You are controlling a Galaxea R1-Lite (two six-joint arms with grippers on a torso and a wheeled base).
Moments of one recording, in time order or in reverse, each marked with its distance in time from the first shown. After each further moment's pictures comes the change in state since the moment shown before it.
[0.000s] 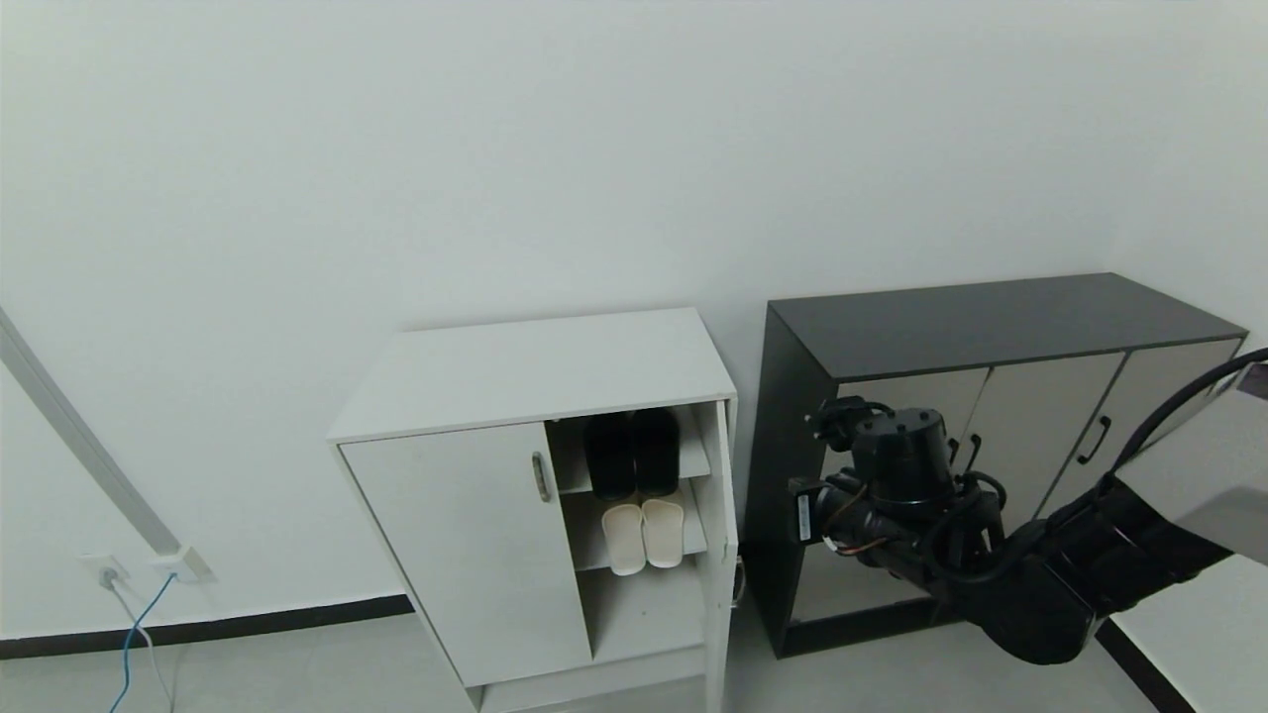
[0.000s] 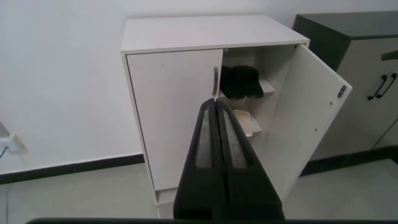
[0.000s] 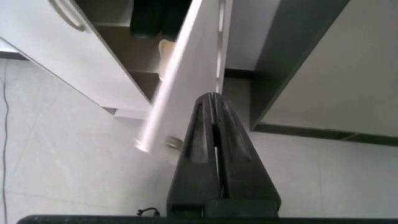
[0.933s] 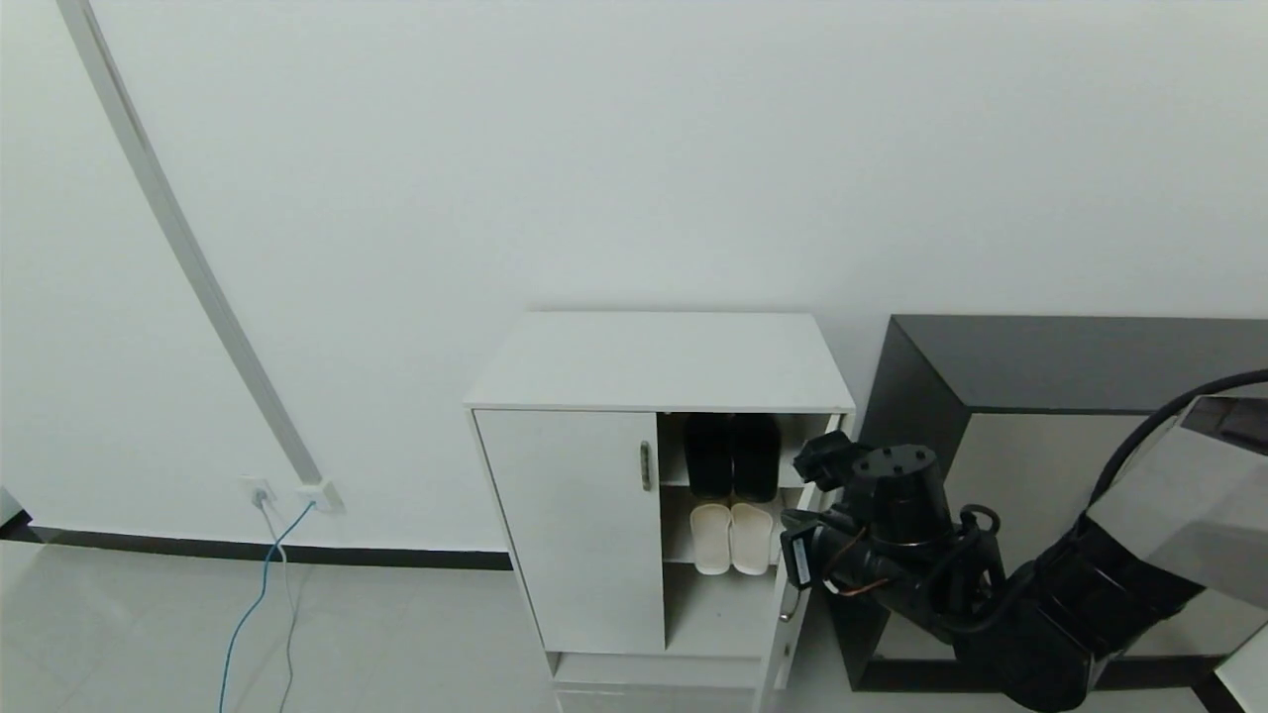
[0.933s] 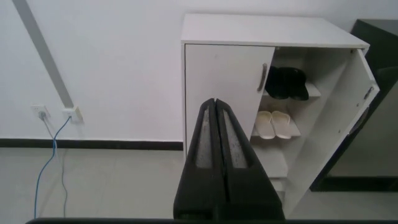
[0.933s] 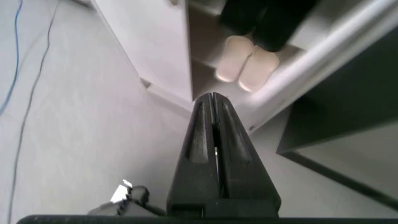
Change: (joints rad) left arm -0.001 0.000 0.000 0.001 0.000 0.000; right arm 0.024 0.042 0.100 -0.118 0.045 -0.110
